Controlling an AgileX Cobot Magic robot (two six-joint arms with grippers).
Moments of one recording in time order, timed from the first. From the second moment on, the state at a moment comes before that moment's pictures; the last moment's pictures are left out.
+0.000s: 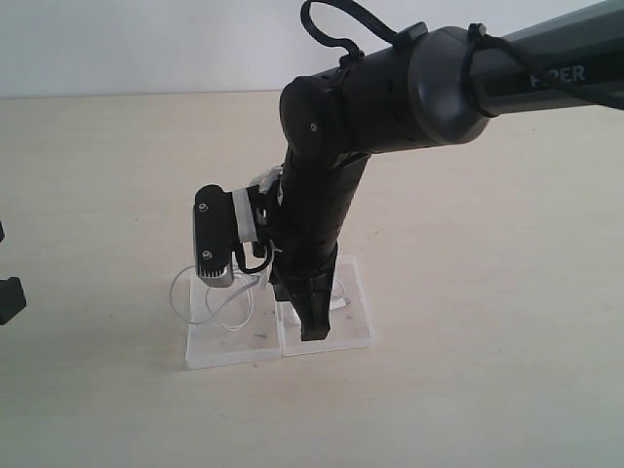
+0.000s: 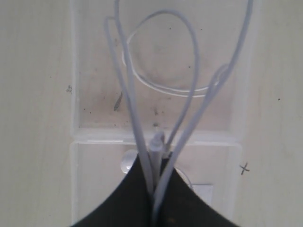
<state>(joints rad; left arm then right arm) -0.70 0.79 -0.17 1.73 0.58 -2.07 0.78 2.02 -1.34 0.14 0.79 -1.03</state>
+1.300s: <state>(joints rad) -0.70 0.79 -0.17 1.73 0.58 -2.06 0.78 2.02 -1.34 0.12 0.79 -0.97</state>
